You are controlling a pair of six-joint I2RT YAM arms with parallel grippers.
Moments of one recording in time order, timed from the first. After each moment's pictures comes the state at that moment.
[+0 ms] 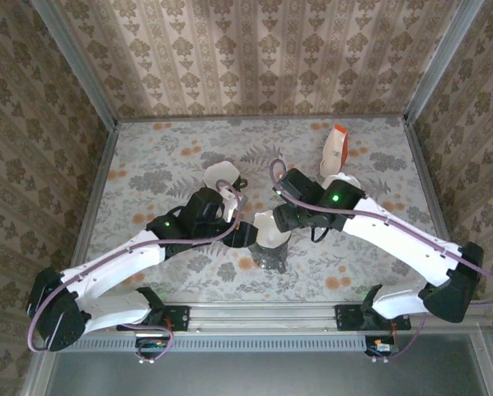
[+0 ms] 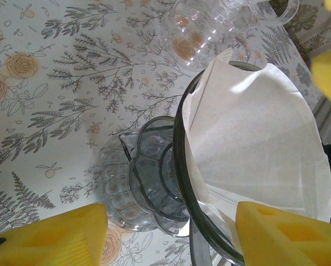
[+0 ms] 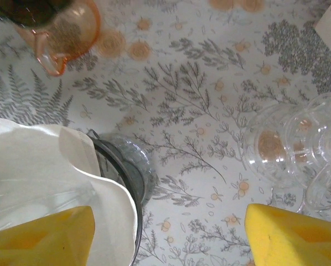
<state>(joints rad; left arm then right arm) -0.87 1.11 0.79 -0.38 0.32 -0.44 0.85 1.33 1.33 -1.10 0.29 0.47</state>
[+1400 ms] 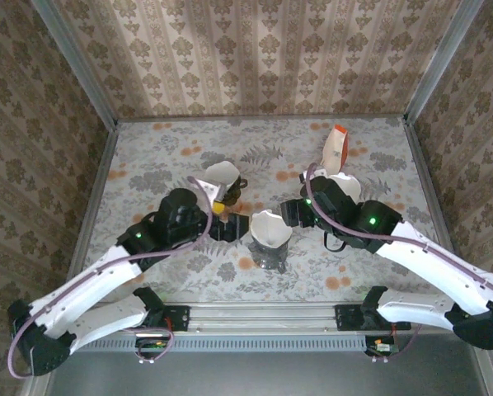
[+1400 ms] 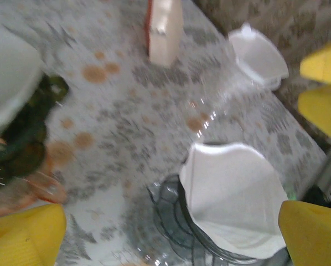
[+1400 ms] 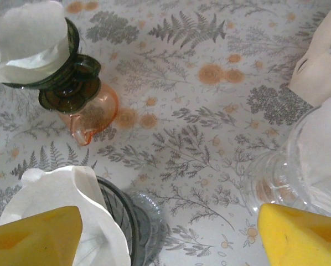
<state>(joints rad) -0.84 0.86 0.81 -0.40 0.11 -0.43 0.85 1.07 1.15 -0.86 0.39 0.50</state>
